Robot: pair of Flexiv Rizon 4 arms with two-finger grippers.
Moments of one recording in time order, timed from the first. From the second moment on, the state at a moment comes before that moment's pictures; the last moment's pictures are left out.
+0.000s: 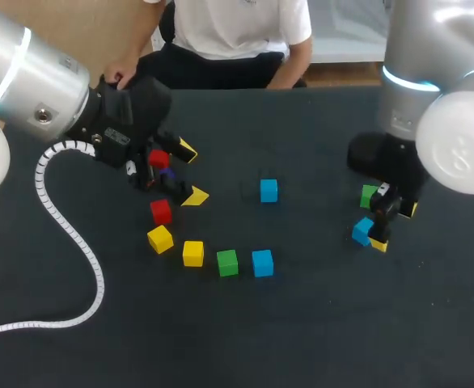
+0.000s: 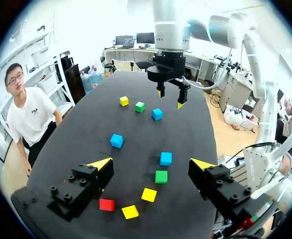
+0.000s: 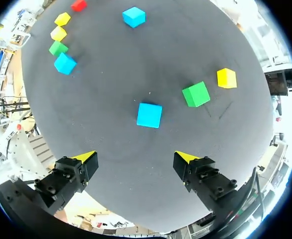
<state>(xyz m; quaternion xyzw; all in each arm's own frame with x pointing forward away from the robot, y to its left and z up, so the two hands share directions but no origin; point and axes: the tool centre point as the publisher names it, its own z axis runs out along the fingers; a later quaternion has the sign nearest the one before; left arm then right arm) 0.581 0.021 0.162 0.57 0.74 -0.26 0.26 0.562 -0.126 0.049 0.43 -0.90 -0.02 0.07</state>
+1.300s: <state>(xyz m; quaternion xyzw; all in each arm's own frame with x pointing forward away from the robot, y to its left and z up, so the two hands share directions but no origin) 0.581 0.021 0.161 0.57 0.74 -0.26 0.26 0.581 -0.096 0.010 0.48 -0.88 -0.05 0.07</state>
